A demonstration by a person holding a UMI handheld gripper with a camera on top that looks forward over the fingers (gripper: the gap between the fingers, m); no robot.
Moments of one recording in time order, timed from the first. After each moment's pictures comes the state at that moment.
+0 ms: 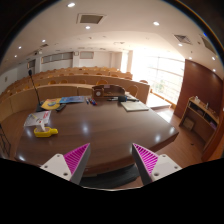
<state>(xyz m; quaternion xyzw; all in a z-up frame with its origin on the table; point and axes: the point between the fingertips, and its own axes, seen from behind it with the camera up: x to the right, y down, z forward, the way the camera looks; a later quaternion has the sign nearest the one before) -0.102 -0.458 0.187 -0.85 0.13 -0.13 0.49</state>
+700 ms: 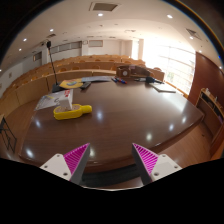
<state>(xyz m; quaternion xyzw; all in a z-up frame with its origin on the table) -0.302 -0.385 0.043 -0.89 0.12 -0.08 0.44</state>
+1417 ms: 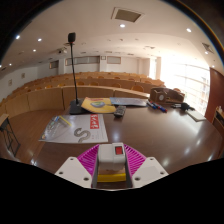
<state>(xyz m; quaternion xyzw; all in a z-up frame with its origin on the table) -0.436 -0.111 0.048 -0.84 0.03 -0.05 0.54</state>
